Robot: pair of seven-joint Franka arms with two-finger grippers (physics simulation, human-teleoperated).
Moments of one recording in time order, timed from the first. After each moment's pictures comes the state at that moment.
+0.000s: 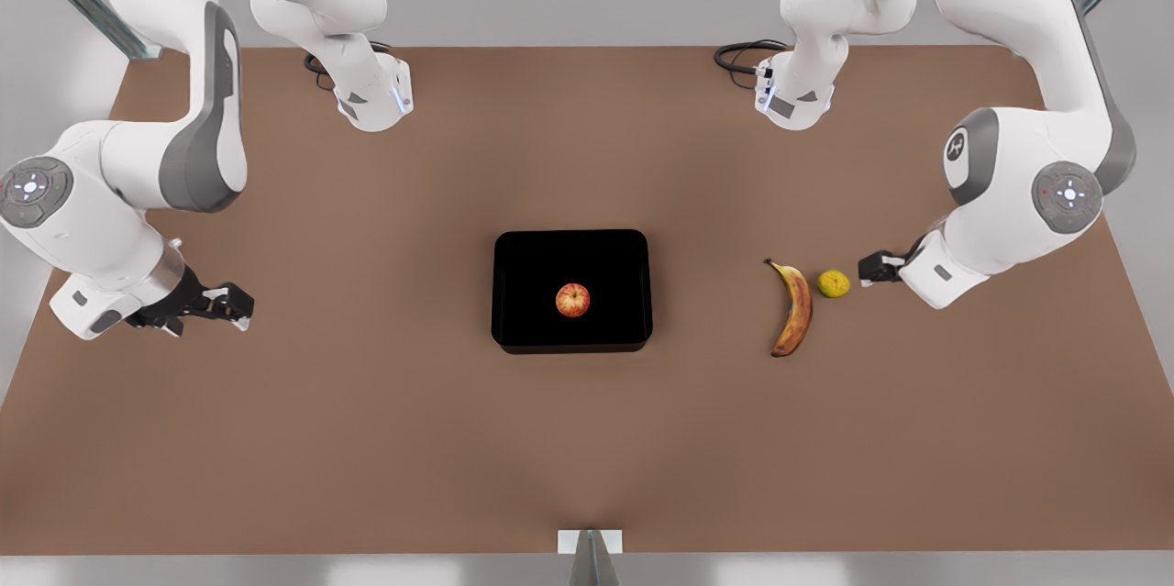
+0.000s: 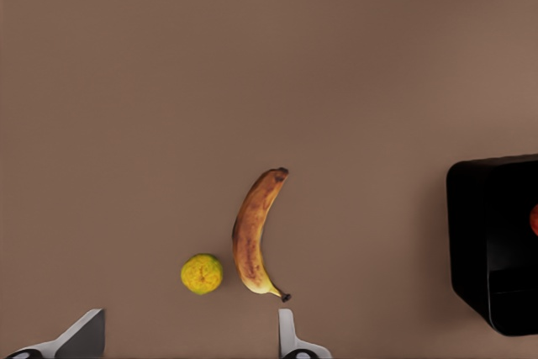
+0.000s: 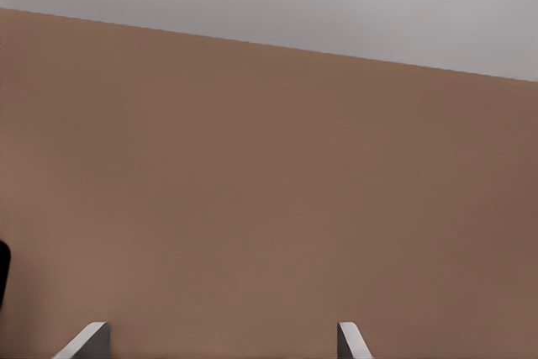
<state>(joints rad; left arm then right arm) -0.09 0.24 0.01 -1.48 -0.02 1.64 0.00 0.08 0.29 -0.08 -1.38 -0.02 1.81 -0.11</state>
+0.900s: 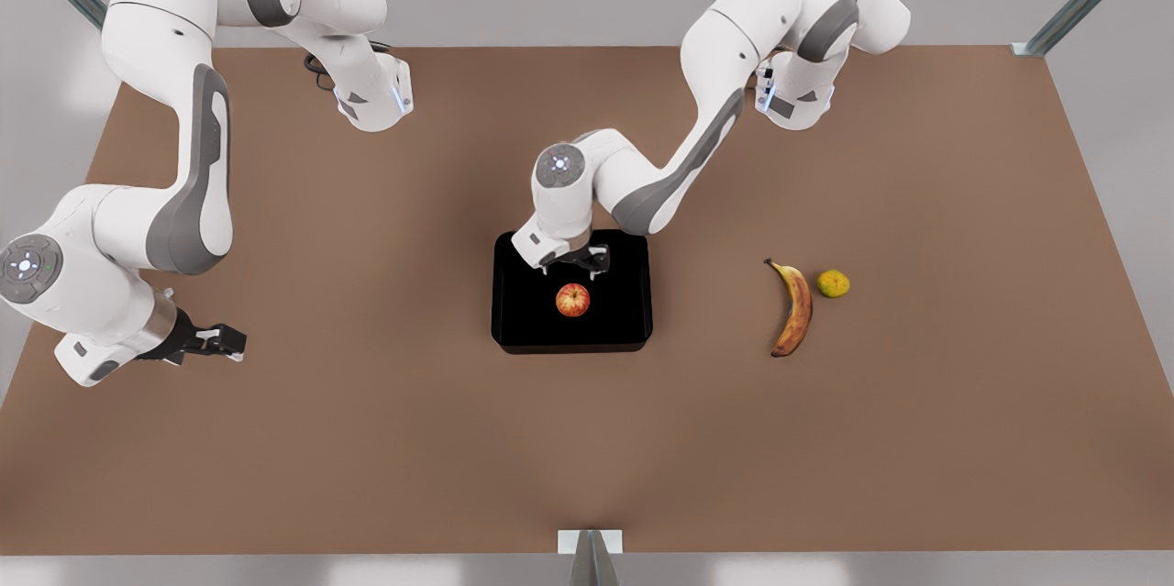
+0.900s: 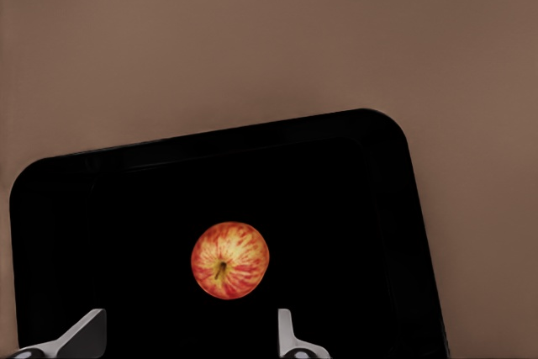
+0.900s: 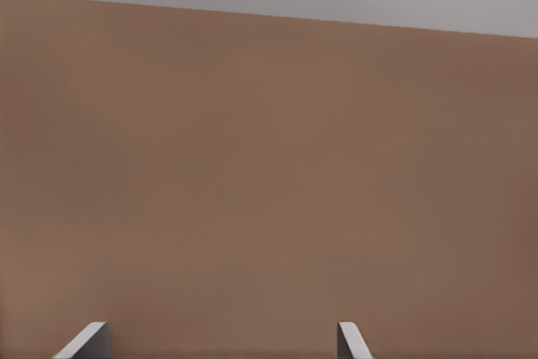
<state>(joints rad) -0.79 0.73 -0.07 -1.26 0.15 2.04 -0.79 0.00 0.46 -0.08 -1.30 0.02 1.81 -0.15</state>
